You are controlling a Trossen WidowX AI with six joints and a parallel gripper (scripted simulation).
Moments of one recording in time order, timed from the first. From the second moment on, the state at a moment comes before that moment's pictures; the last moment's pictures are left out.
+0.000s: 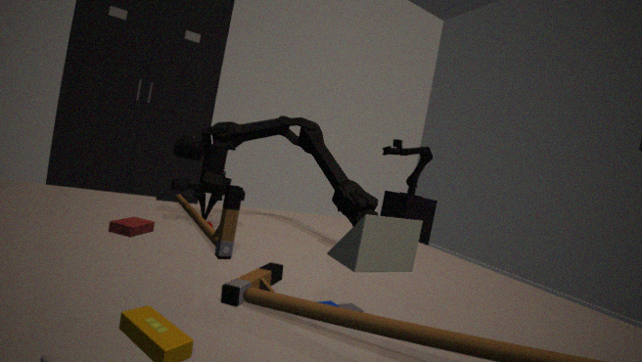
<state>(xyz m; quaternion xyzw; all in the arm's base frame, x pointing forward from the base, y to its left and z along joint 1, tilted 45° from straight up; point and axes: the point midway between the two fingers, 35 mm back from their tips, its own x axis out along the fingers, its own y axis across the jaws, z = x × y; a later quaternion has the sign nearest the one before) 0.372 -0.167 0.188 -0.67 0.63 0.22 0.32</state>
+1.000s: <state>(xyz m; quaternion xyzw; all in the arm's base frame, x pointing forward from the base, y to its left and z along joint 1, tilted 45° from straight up) 0.371 -0.109 0.241 -0.67 0.63 0.23 0.32</state>
